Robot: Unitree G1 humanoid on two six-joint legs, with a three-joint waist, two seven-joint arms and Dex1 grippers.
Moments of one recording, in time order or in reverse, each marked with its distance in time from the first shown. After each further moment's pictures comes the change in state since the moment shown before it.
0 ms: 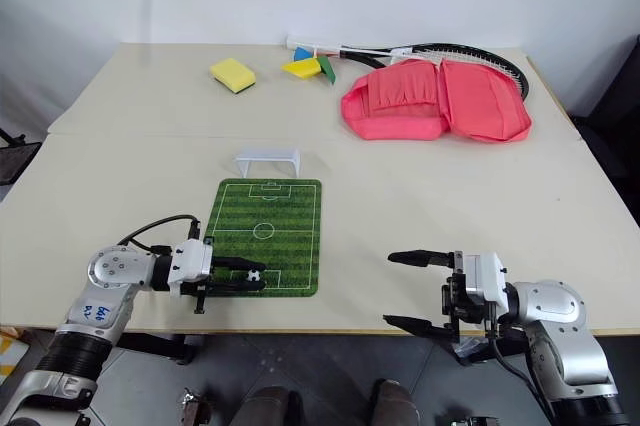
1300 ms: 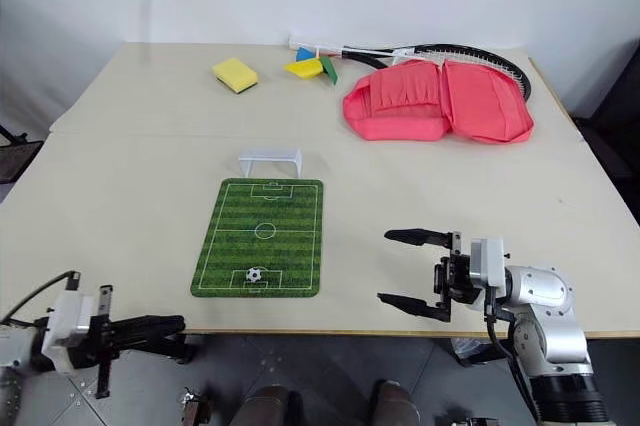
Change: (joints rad) left arm 0.576 0.070 0.355 -0.363 -0.306 0.173 -0.057; right arm -0.118 0.102 -0.005 0.141 0.015 -0.117 0.081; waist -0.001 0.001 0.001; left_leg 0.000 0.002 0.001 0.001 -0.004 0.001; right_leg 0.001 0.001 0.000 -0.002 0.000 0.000
